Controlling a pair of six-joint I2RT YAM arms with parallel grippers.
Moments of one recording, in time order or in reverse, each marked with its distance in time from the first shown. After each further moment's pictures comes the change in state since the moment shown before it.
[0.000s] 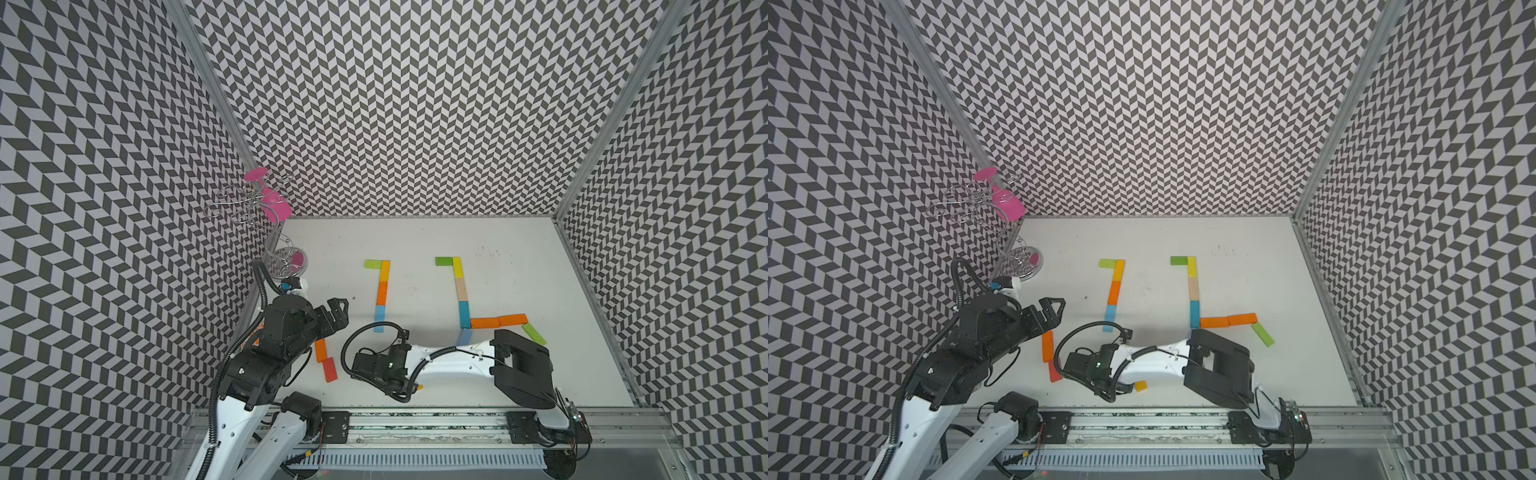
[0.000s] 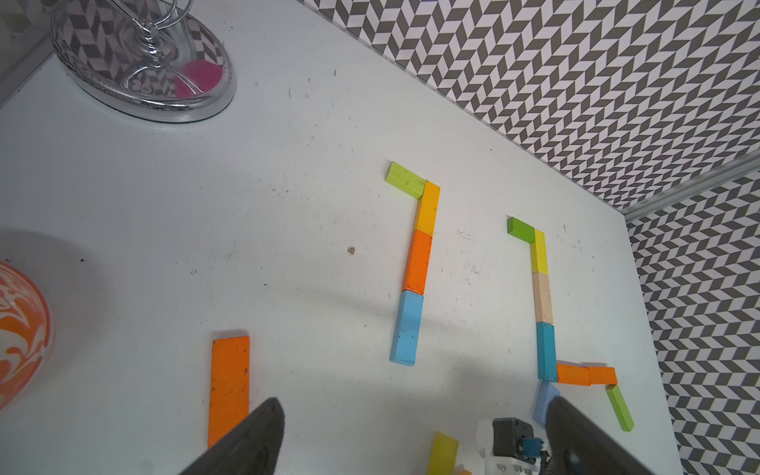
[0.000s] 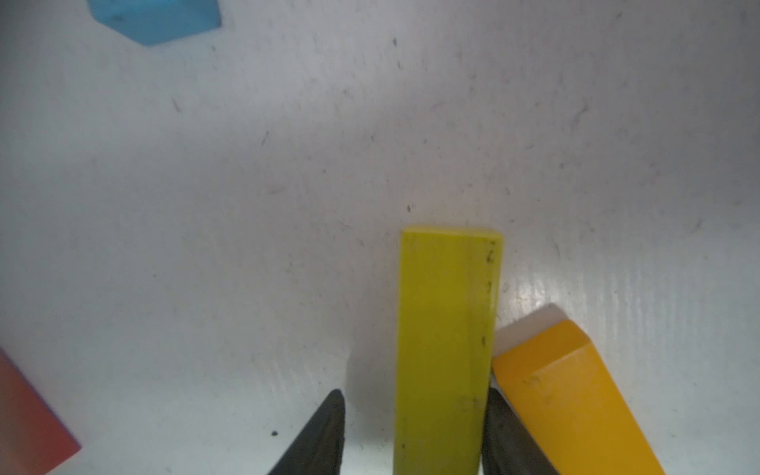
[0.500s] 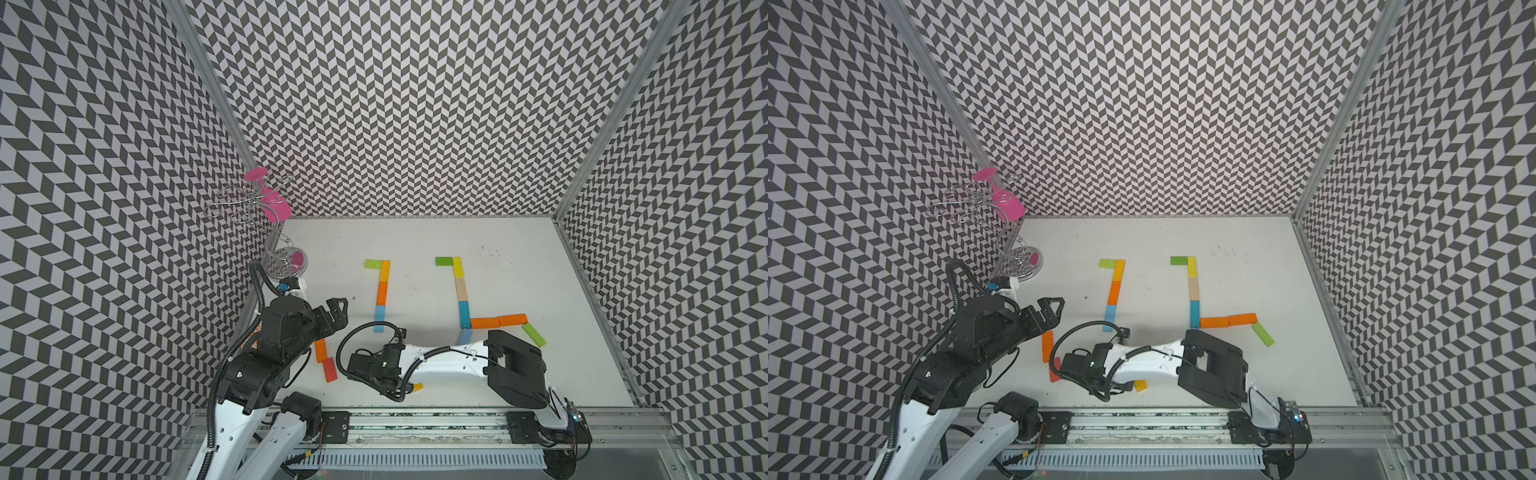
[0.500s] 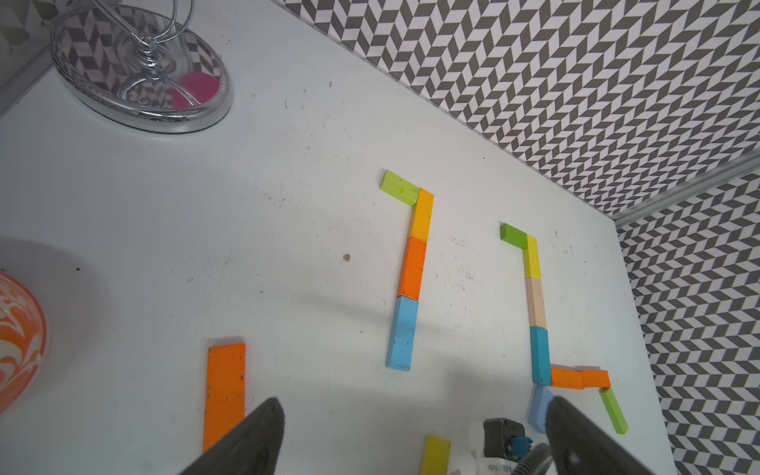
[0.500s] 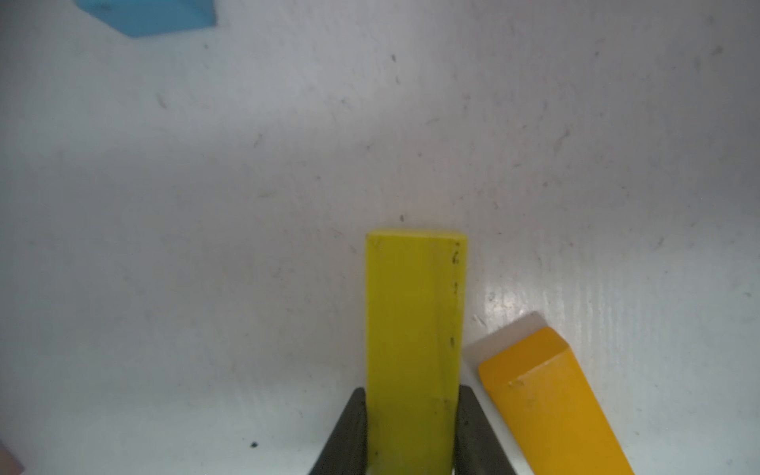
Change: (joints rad) left arm 0.000 -0.020 -0.005 0.013 0.000 0.001; right arm 0.000 0.026 0.075 -0.084 0.028 -0.068
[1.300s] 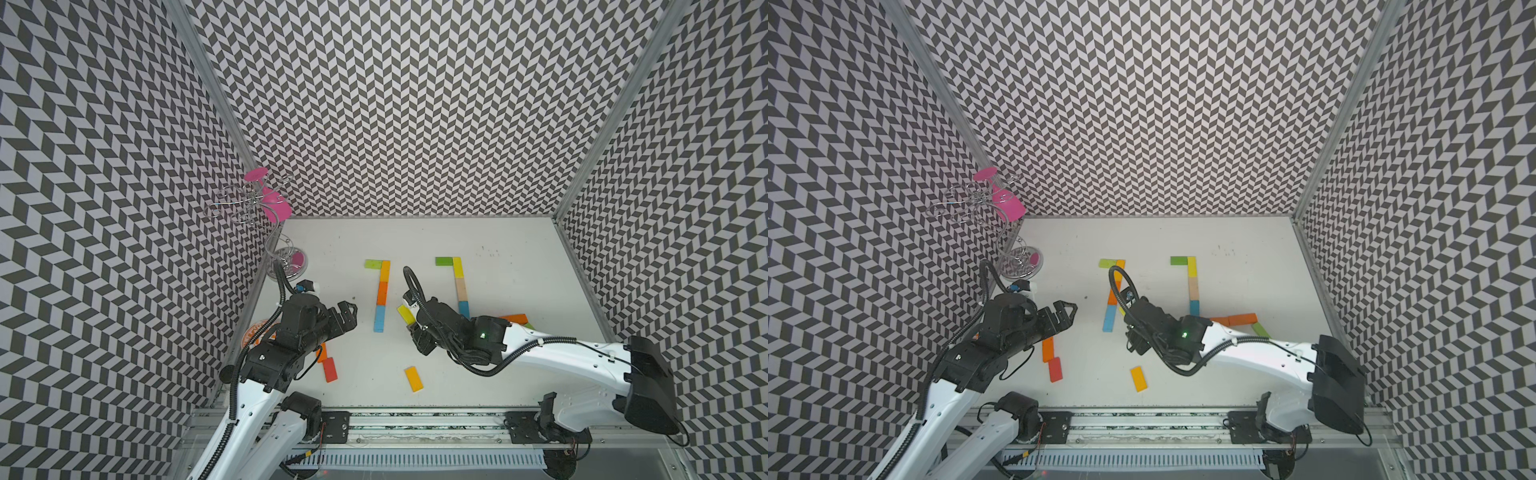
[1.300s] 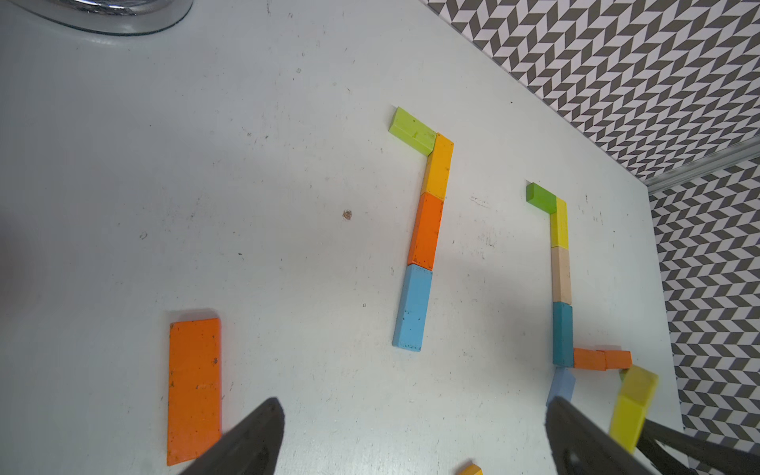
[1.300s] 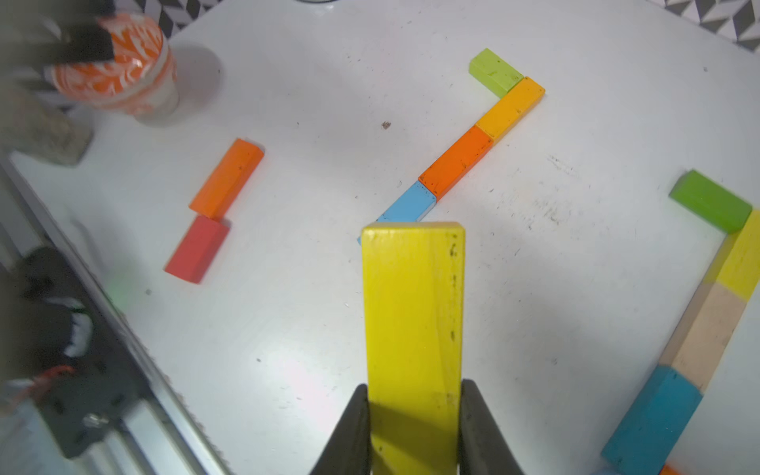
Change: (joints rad) left arm 0.002 0.067 -0.134 0.097 0.064 -0.026; right arm -0.259 -0.703 -0.561 0.555 -0.074 -1.342
